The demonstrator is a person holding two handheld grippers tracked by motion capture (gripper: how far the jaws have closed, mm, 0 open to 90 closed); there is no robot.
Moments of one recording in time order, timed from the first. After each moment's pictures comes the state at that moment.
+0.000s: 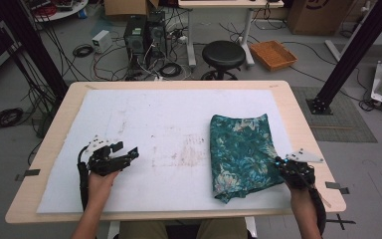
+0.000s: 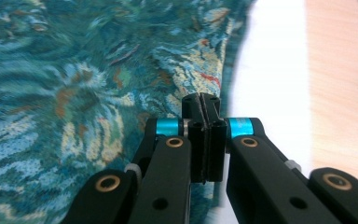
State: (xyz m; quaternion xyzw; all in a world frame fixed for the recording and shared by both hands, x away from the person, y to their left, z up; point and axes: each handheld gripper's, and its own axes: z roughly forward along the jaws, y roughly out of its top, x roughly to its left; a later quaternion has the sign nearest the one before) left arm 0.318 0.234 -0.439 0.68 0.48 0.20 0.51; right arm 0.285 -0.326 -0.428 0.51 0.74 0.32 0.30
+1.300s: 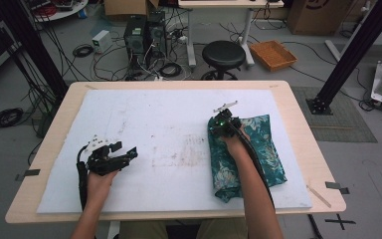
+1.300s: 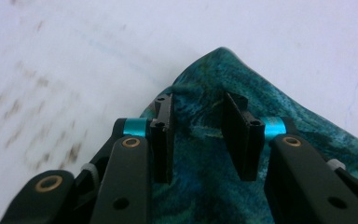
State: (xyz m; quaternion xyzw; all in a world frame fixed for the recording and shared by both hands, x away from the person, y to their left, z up) left arm 0.320 0.238 -0.441 0.68 0.49 0.20 0.51; right arm 0.468 -0.159 -0.437 0.42 0.83 0.31 0.18
